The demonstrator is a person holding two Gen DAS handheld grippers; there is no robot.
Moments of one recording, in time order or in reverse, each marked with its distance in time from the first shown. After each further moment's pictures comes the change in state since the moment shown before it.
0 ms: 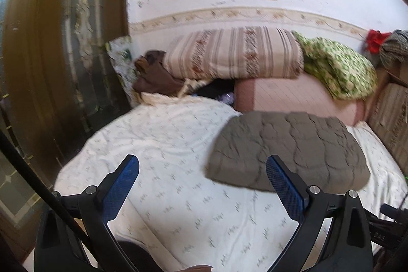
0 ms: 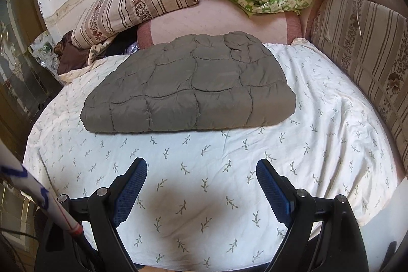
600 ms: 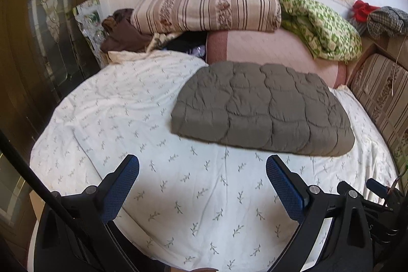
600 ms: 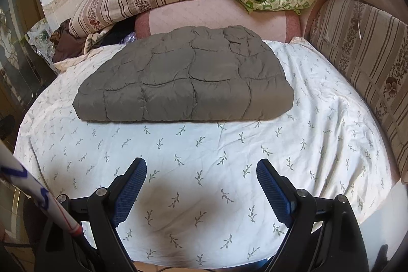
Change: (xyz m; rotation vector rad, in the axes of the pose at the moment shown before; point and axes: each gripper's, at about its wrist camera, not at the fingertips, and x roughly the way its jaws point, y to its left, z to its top) left arm 0.039 -0.036 -0.035 0.035 0.248 -0.129; right arm 0.010 0.007 -0.009 -0.038 0.028 -0.048
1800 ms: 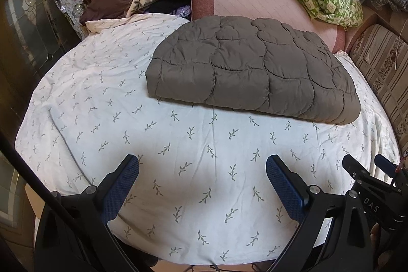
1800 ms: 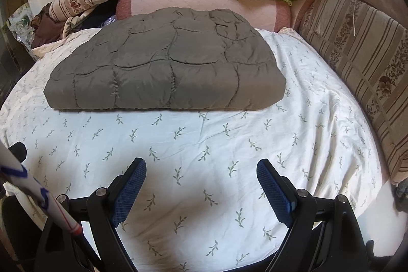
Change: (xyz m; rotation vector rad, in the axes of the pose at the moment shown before) left arm 0.061 -0.014 -0.019 0.046 0.196 -0.049; right arm 0.036 0.002 0.000 -0.017 0.067 -0.135
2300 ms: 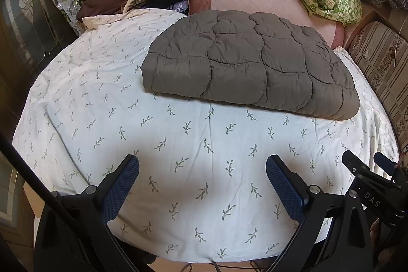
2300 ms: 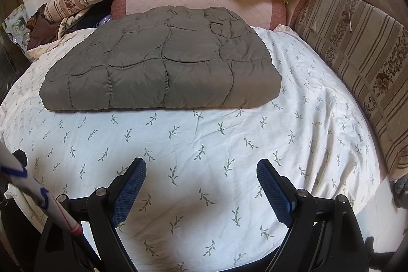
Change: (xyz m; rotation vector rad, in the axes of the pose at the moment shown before) left arm 0.006 -0.002 -0.002 0.001 0.026 -0.010; right arm 0.003 -0.003 0.001 0.018 0.015 -0.014
